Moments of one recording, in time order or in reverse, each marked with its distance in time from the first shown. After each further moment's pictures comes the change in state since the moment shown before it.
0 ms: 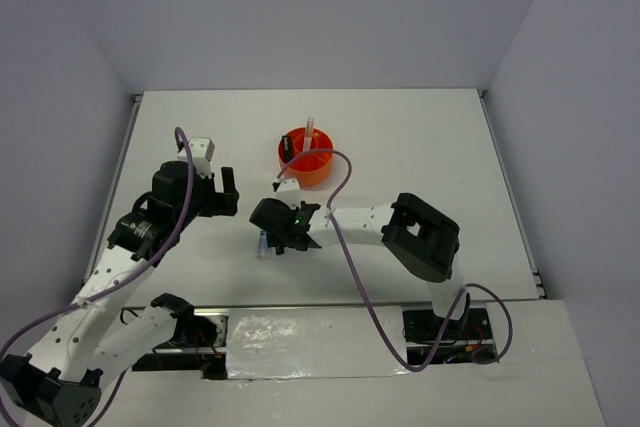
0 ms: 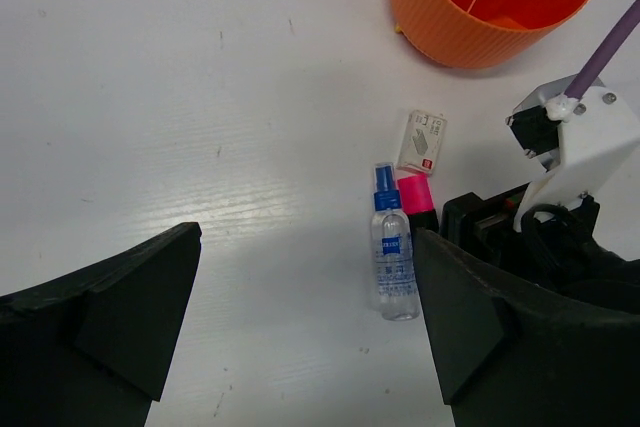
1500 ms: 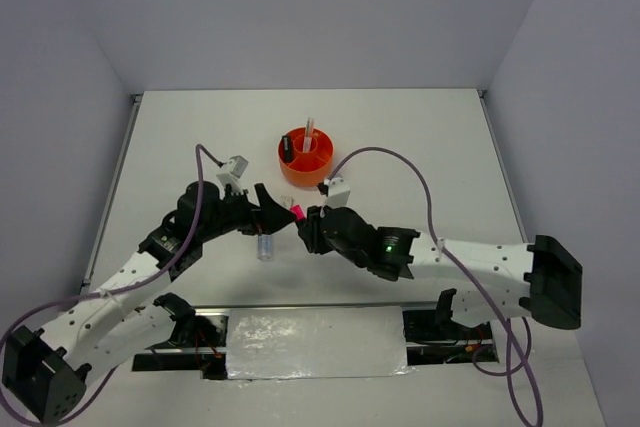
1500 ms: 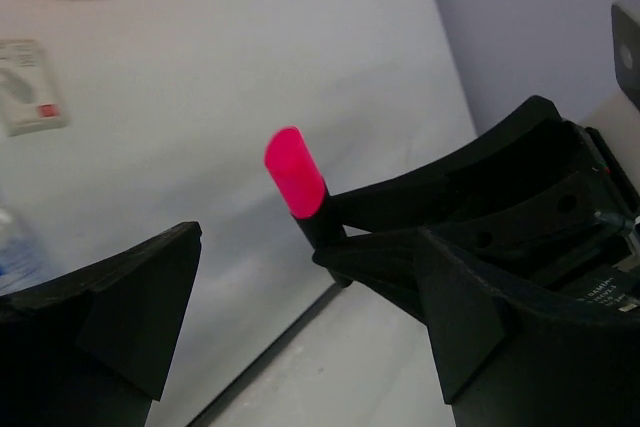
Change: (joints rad) left arm -0.147 -0.009 -0.270 0.454 0.466 -0.460; right arm 0.051 -0.700 -0.494 0.274 -0.048 -0.200
